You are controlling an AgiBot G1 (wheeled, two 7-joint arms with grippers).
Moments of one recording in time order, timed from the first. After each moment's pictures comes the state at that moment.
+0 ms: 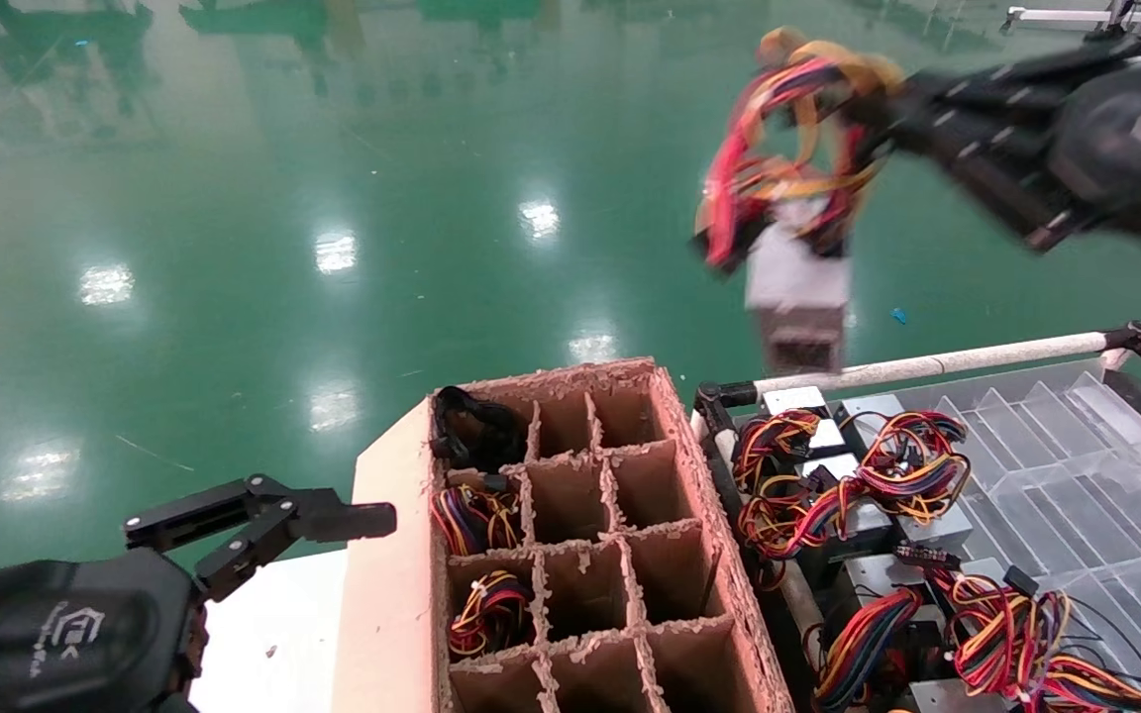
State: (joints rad) left arm -1.08 0.61 0.29 -1.28 0.72 1.49 -0.18; right arm 1.73 -0.69 -0.42 0.59 -0.95 -1.52 -0.24
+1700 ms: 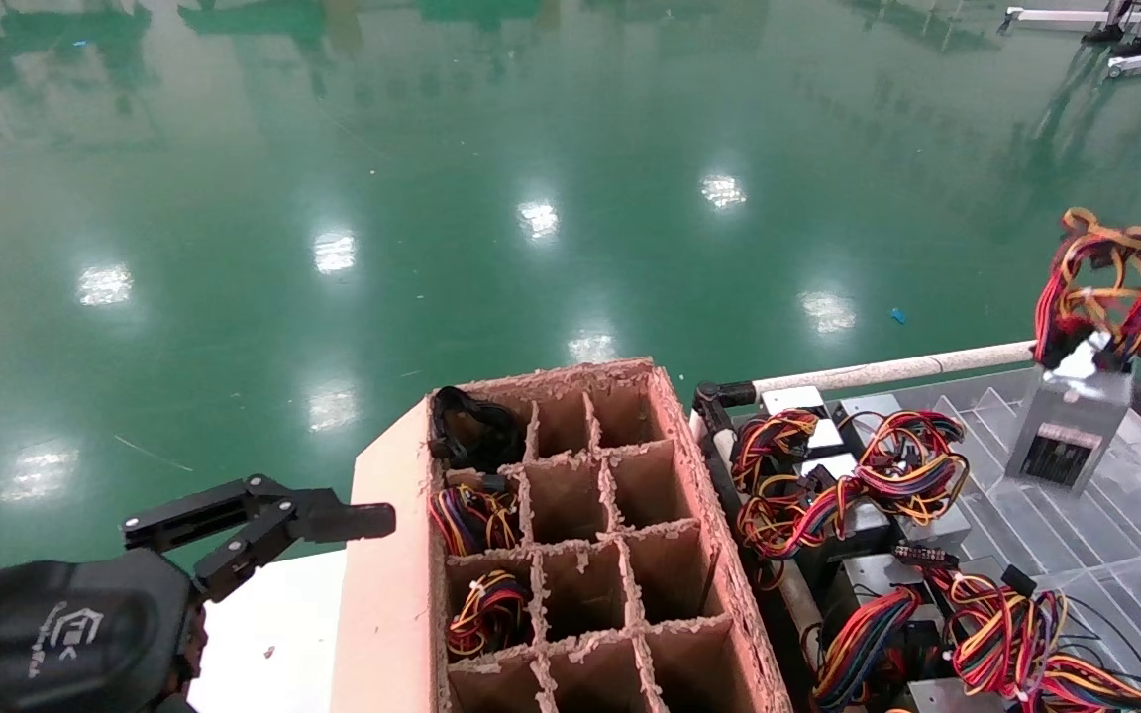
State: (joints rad) left arm -1.08 0.61 0.29 -1.28 0.72 1.49 -0.18; right arm 1.97 -0.58 -0.55 0.04 -1.28 -1.34 -0.88
